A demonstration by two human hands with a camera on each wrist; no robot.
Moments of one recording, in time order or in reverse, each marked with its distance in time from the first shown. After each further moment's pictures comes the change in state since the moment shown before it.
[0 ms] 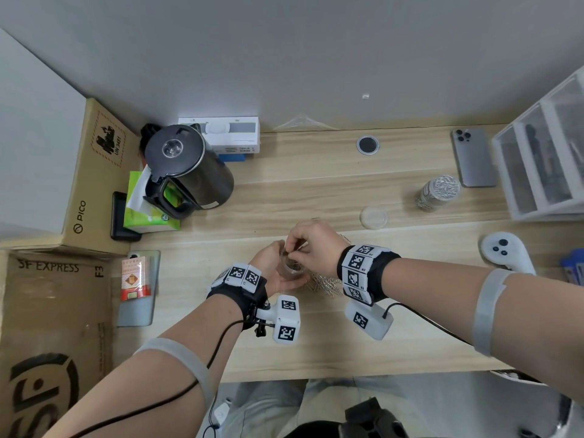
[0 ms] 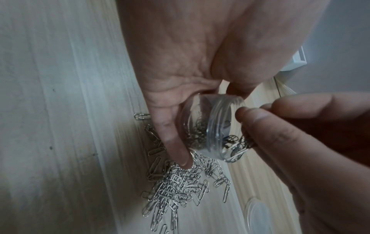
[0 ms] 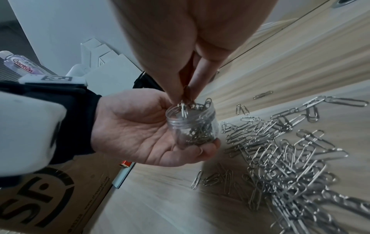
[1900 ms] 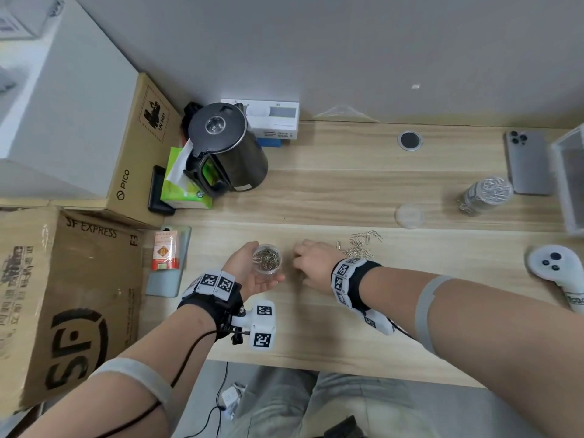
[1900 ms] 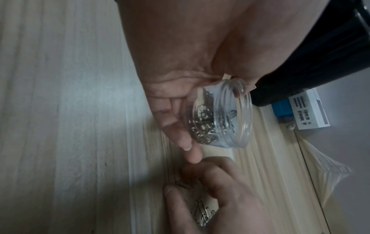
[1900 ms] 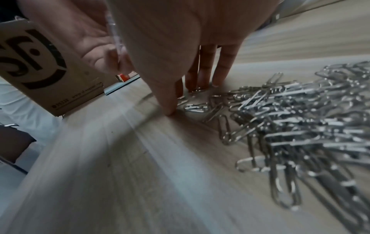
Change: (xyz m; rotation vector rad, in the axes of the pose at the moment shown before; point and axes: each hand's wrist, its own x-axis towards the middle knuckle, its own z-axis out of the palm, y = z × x) left_hand -0.028 -0.016 -0.085 -0.059 0.271 0.094; right_hand 0.022 0.021 0.078 -0.776 -0.423 -0.264
